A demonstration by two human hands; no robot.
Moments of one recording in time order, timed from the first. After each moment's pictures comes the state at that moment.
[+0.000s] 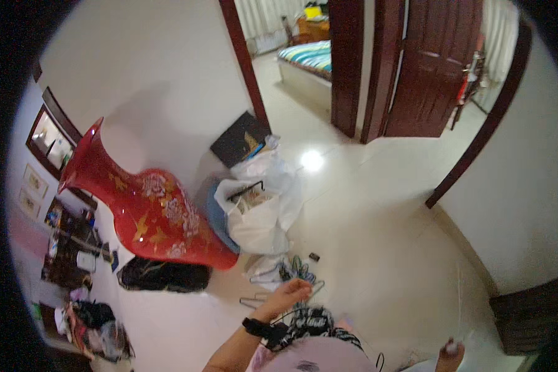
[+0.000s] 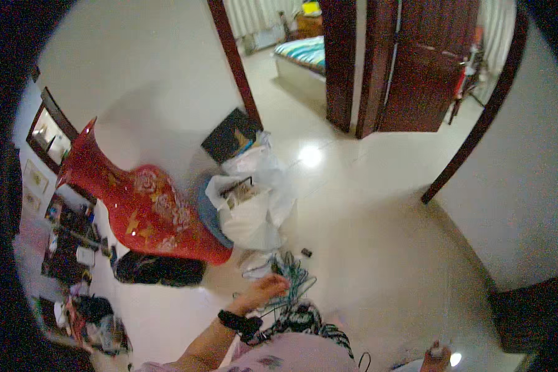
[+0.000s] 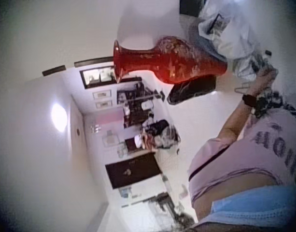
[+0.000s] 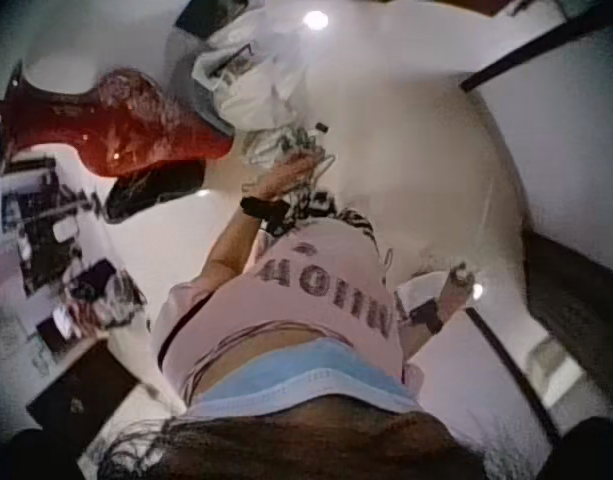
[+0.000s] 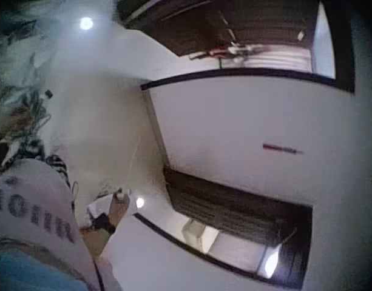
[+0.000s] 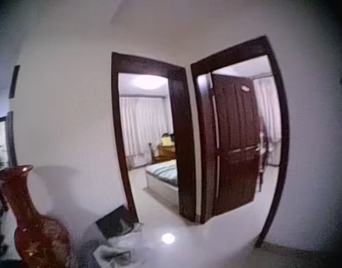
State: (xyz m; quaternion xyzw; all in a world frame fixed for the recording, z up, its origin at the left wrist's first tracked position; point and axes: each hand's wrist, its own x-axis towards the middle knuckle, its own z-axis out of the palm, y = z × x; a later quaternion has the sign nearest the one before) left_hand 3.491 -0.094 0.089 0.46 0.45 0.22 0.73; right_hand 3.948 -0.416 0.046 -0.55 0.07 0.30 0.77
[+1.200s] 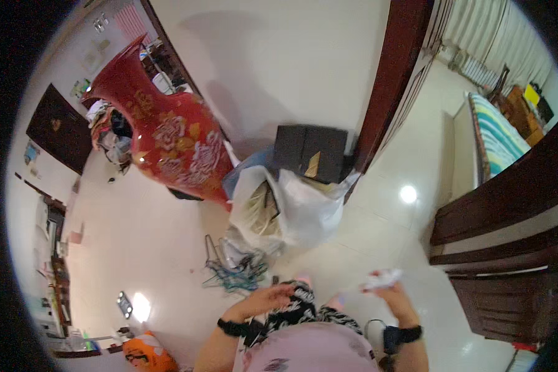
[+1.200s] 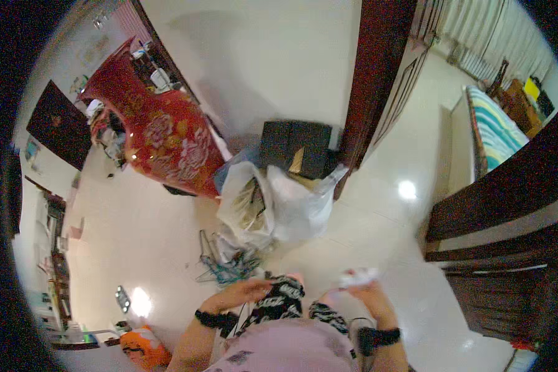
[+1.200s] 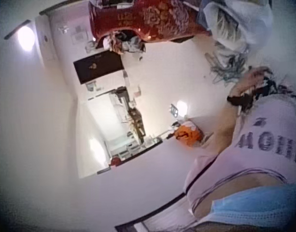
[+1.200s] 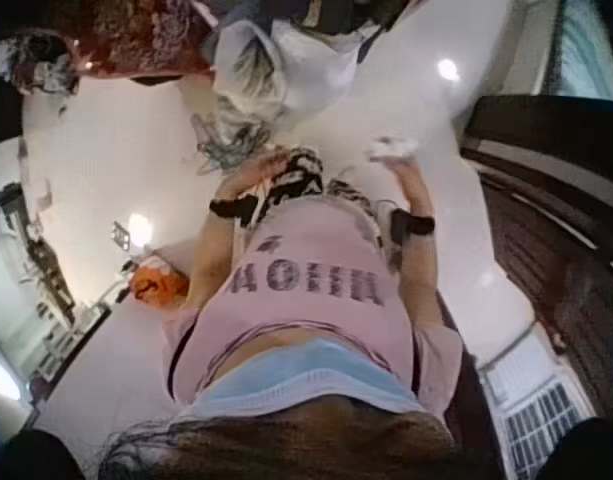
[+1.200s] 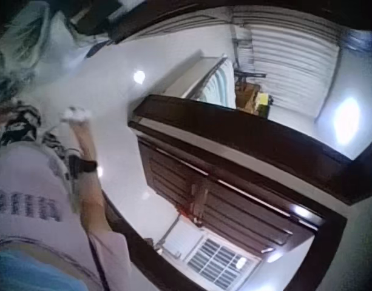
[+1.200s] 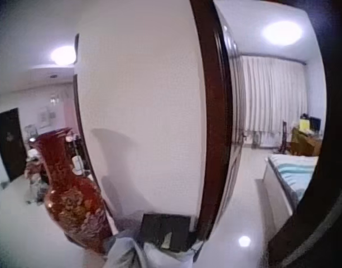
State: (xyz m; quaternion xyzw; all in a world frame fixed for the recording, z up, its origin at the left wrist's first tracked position) left_hand 3.681 0.391 0.089 0.20 0.62 0.40 0.64; right_hand 3.924 0.656 0.067 -0.24 -0.65 0.72 0.06
